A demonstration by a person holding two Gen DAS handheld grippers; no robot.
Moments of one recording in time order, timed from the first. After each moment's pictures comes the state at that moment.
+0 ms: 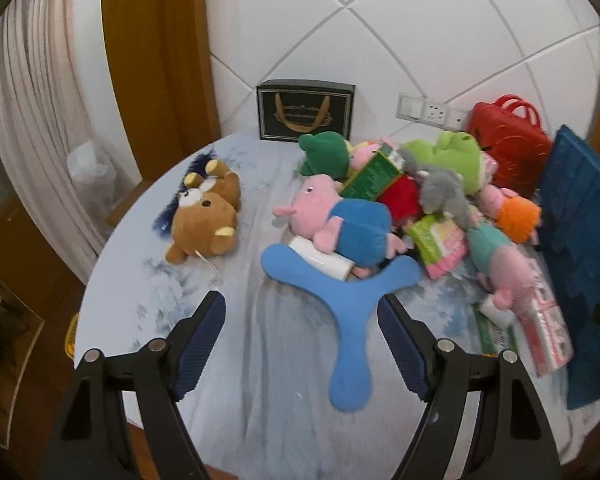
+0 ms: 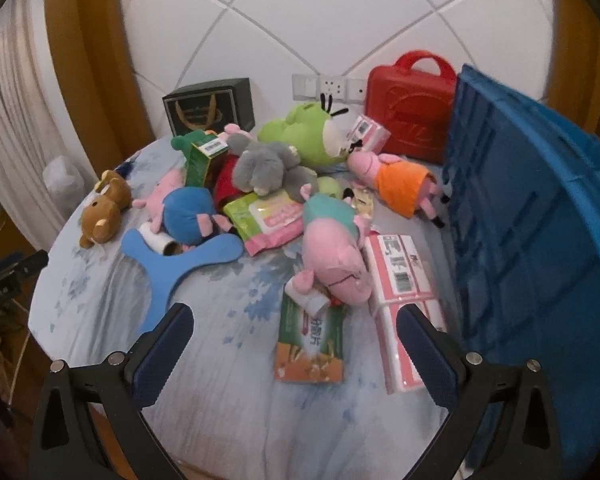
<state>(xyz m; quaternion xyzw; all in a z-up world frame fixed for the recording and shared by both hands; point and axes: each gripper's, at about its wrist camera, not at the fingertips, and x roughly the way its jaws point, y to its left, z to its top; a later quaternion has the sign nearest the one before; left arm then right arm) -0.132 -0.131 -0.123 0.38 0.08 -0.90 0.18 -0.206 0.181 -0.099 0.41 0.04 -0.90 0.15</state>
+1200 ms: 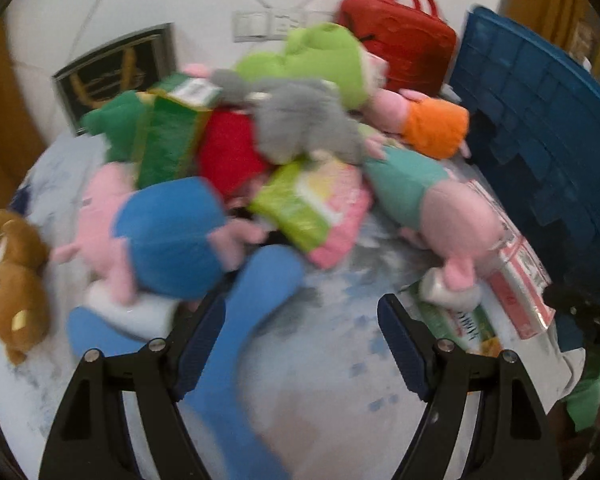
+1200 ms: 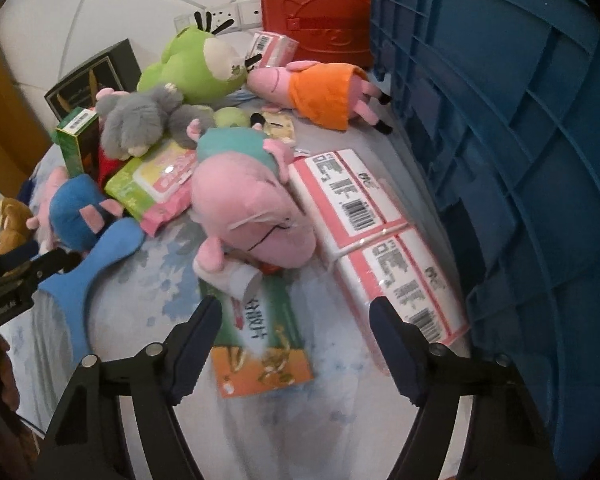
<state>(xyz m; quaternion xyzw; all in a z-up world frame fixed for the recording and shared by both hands) -0.299 -0.043 -0.214 0.48 0.00 -0.87 -0.08 -0.274 0.210 -0.188 0.51 -0.02 -0.86 -0.01</state>
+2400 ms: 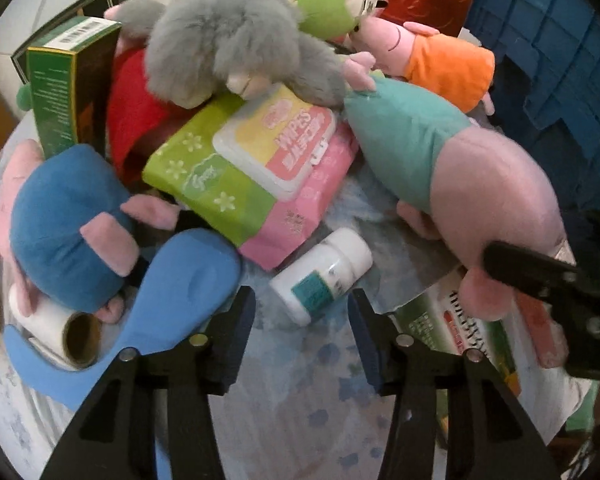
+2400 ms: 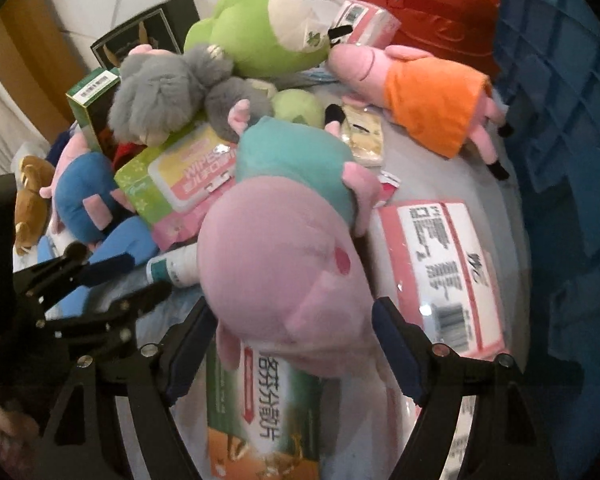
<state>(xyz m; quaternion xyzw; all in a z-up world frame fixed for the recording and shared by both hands) -0.349 -0.003 -0.267 0.55 0.01 -0.83 -0.07 -0.377 0.191 -0.239 0.54 0.02 -0.83 0.14</state>
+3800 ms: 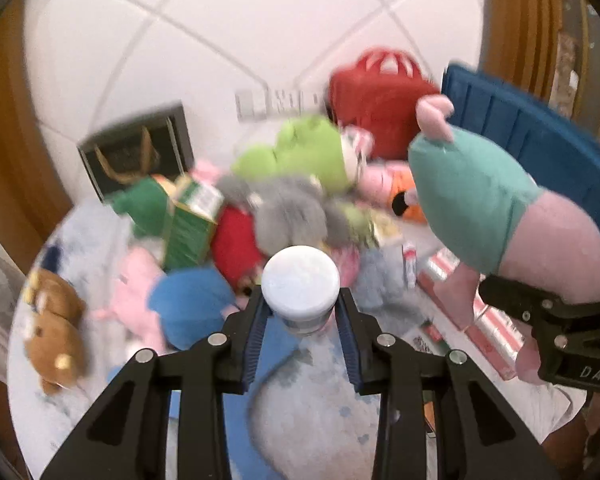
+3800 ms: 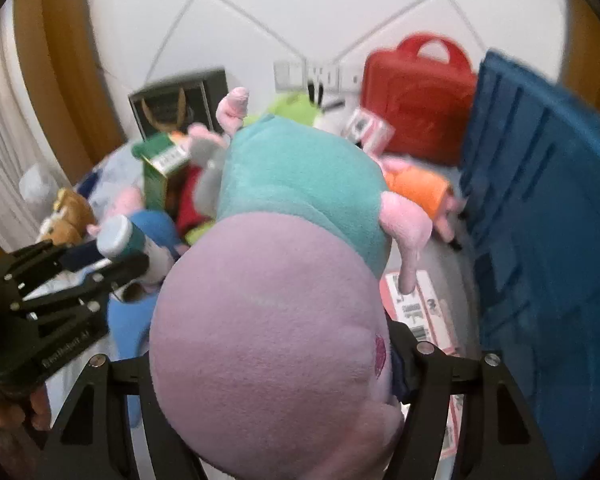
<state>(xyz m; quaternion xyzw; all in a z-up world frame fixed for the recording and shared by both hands) -0.272 -0.030 -0.133 0.36 -0.02 -0.93 -0.05 -0.302 0.152 -0.123 0.42 0.04 -0.90 0.12</state>
